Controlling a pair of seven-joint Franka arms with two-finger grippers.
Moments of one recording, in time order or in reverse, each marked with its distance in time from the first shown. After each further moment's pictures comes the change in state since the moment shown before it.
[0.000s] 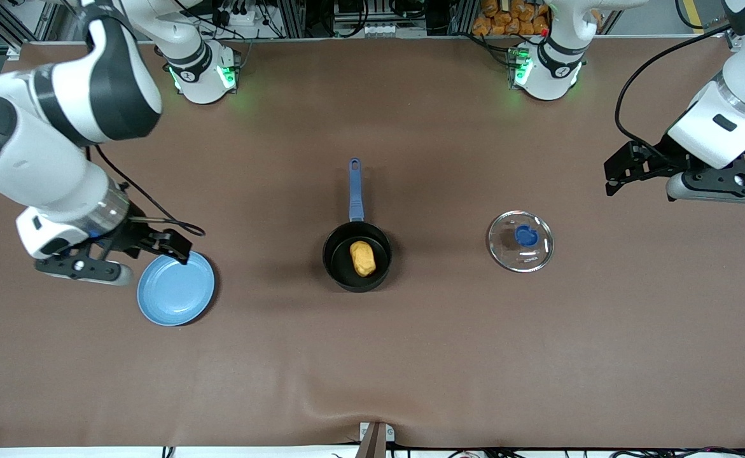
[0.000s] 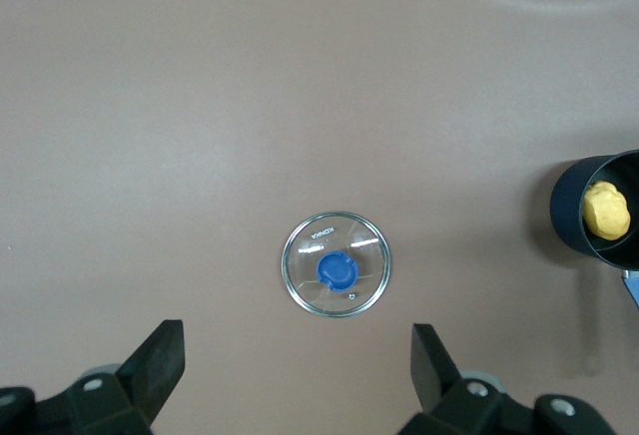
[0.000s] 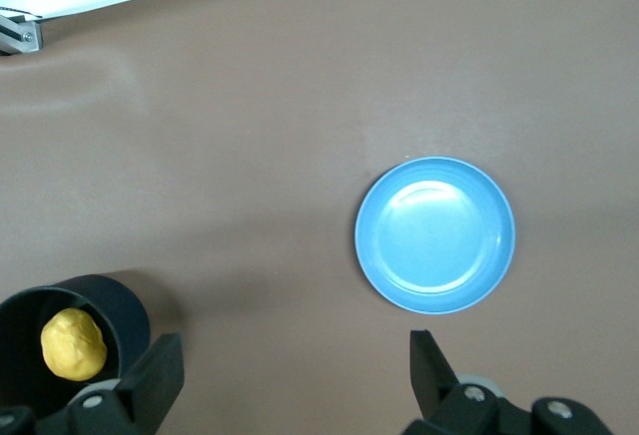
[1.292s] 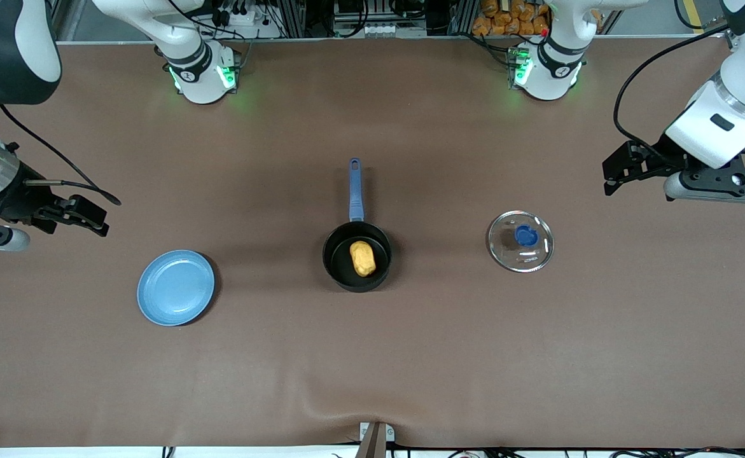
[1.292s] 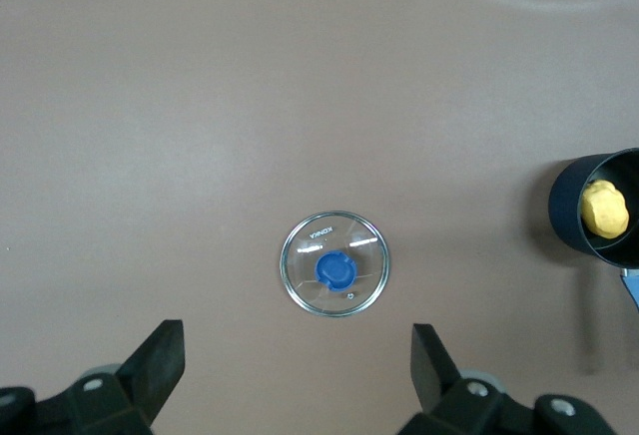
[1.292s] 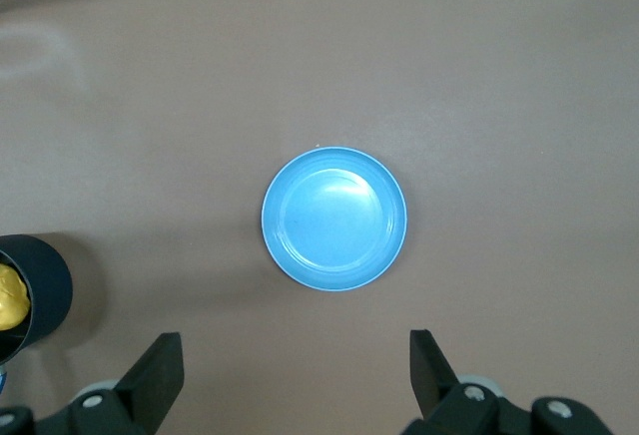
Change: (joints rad) left arm 0.000 0.000 -0.004 -0.001 0.000 0.000 0.000; right arm -0.162 -0.142 0.002 -0.094 0.001 -0.061 -0.229
